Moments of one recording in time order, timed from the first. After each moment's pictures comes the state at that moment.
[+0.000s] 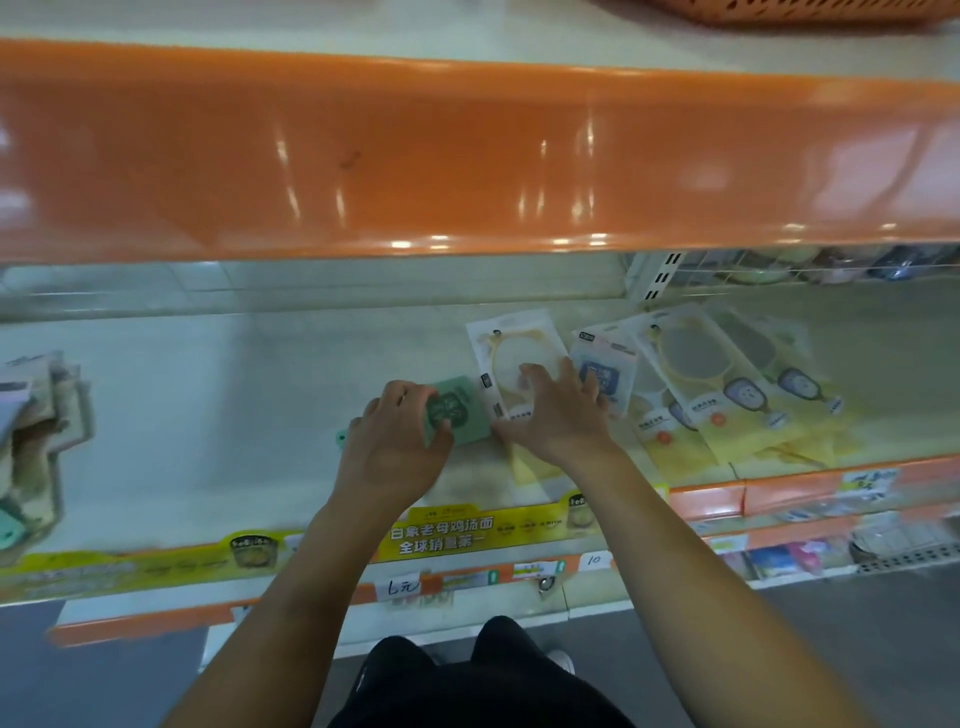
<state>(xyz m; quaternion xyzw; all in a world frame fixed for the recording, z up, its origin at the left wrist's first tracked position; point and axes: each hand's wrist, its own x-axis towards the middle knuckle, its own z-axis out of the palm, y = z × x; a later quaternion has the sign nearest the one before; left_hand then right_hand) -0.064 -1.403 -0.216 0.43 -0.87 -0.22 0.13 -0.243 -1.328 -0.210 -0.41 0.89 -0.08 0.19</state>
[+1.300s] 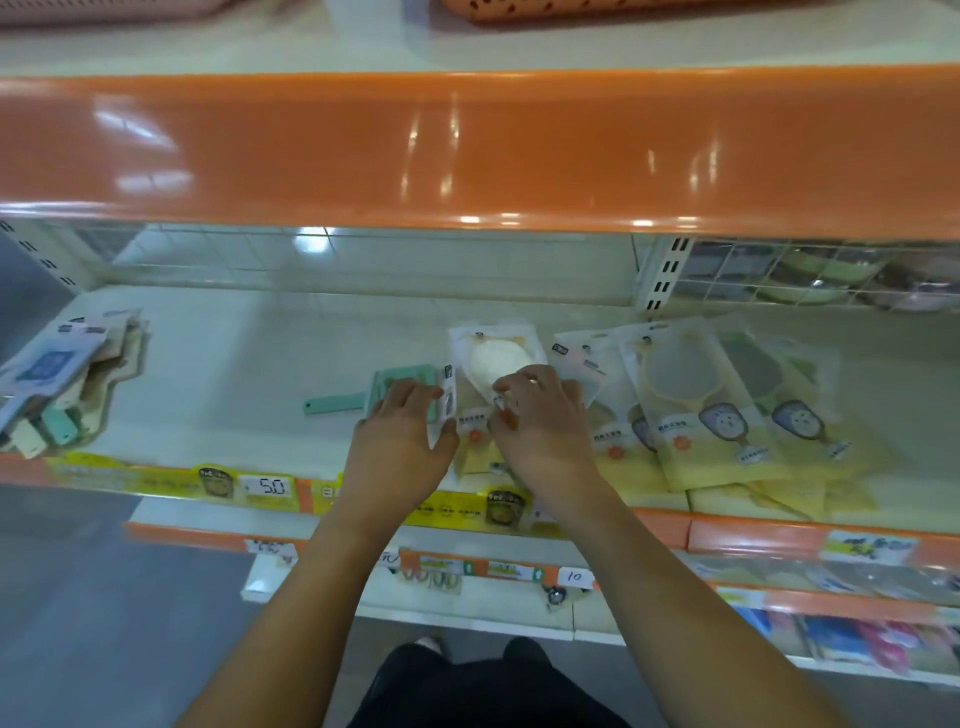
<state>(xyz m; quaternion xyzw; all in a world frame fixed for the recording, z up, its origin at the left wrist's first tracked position) -0.131 -1.313 -0.195 0.52 -0.83 -0.14 0.15 -0.291 -1.273 -0.212 -0.56 0.79 -0.22 0.13</state>
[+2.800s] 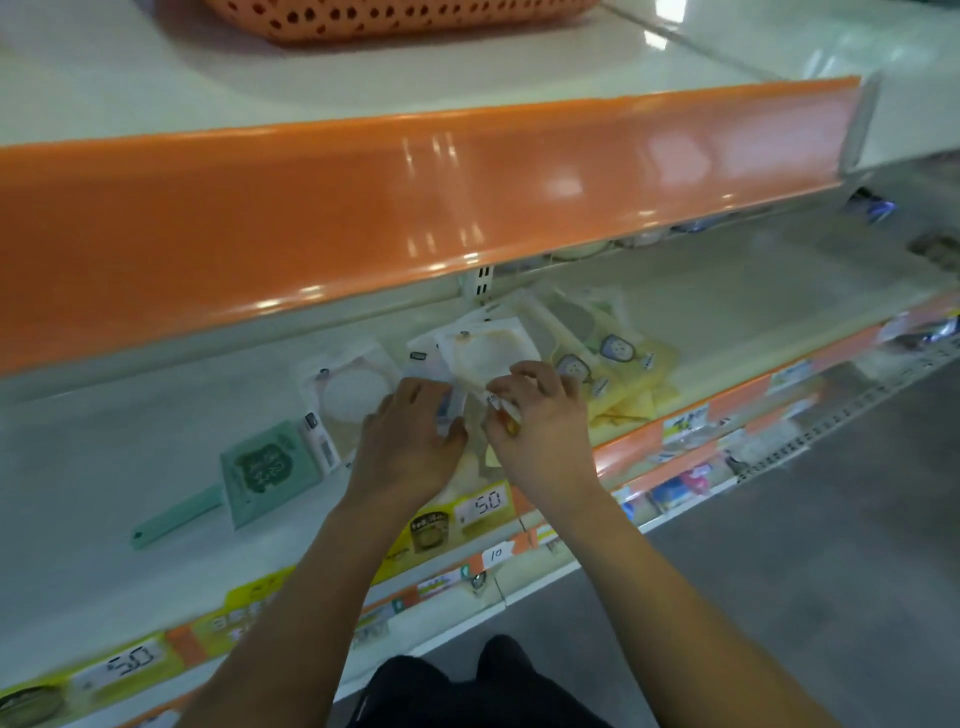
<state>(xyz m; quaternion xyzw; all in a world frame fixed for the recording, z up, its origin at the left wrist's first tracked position) -0.218 -1.326 -0.201 0.29 -0.91 -0.27 0.13 -0.321 -1.209 -0.202 -0.37 0.87 -0.30 -0.09</state>
